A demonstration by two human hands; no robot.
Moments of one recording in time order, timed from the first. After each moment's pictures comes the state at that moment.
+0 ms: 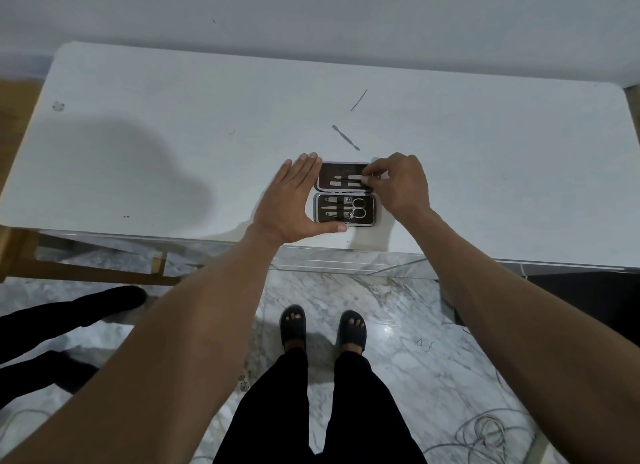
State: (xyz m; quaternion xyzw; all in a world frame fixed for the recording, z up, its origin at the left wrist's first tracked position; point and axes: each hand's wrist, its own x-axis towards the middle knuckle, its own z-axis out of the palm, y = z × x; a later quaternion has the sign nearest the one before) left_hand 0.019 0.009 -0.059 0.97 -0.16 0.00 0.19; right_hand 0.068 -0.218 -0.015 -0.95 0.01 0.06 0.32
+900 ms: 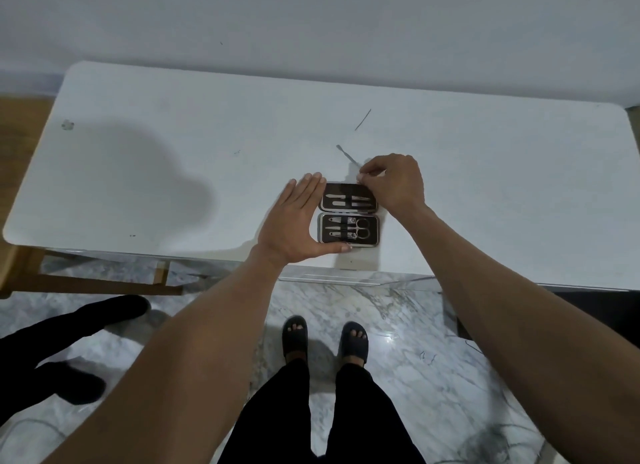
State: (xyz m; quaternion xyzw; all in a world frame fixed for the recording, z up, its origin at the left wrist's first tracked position) left_hand 0.021 0.009 -0.056 0.97 -0.17 0.00 0.19; right_hand 0.103 -0.200 -0.004 -0.93 0.03 0.06 0.35
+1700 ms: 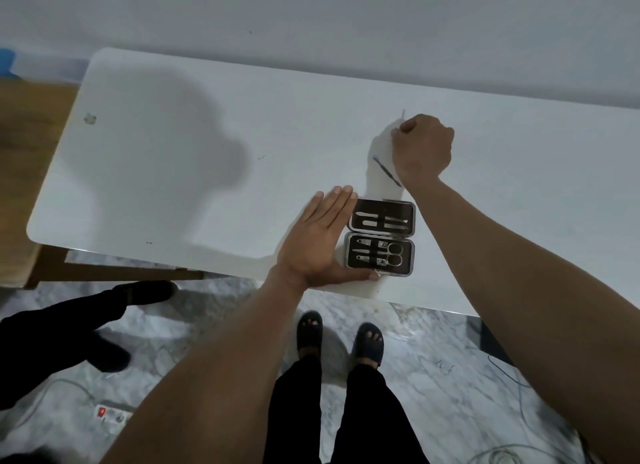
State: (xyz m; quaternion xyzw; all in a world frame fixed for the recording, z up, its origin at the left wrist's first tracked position) left_hand 0.026 0.013 -0.058 0.97 -0.18 -0.03 0.19; right_hand 0.203 -0.150 -0.026 -0.95 0.18 -0.01 0.26
